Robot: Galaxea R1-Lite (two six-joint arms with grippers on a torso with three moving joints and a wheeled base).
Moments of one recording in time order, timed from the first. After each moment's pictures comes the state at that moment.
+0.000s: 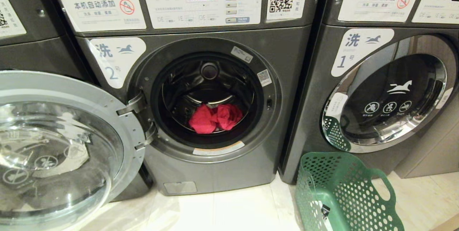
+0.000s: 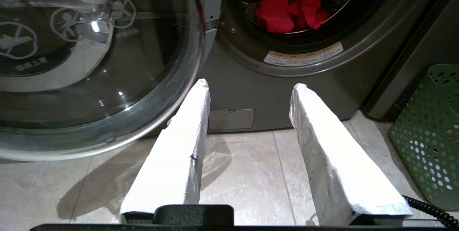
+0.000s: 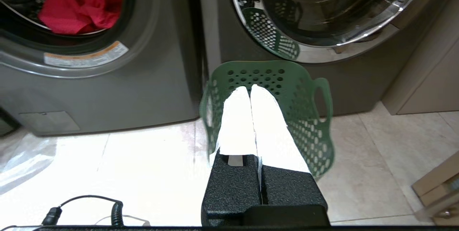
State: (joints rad) left arm 0.00 0.00 0.00 0.00 0.00 -0.01; right arm 0.00 0.00 0.00 0.00 -0.02 0.02
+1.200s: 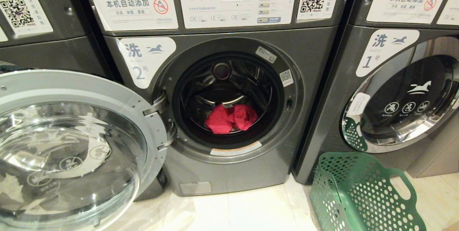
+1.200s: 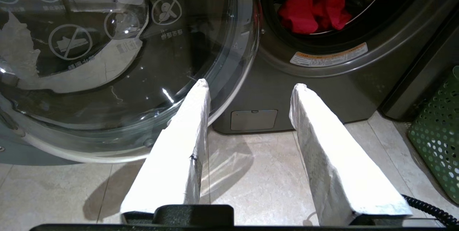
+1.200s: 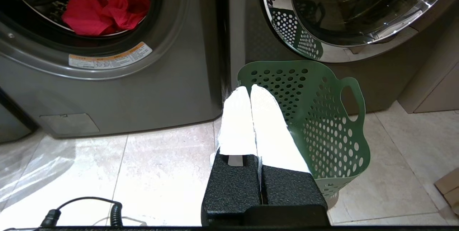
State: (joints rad) left arm 0.00 0.00 0.00 0.00 0.00 -0.01; right arm 0.01 0.00 0.00 0.00 -0.02 0.02
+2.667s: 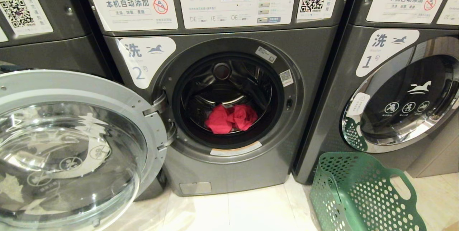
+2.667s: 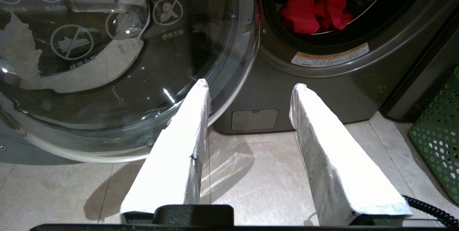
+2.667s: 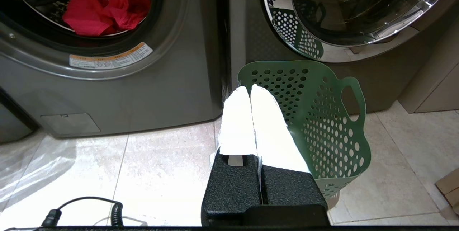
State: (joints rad) left arm 0.00 0.00 0.00 0.00 0.00 0.00; right arm 0.00 0.00 0.00 0.00 -0.02 0.02
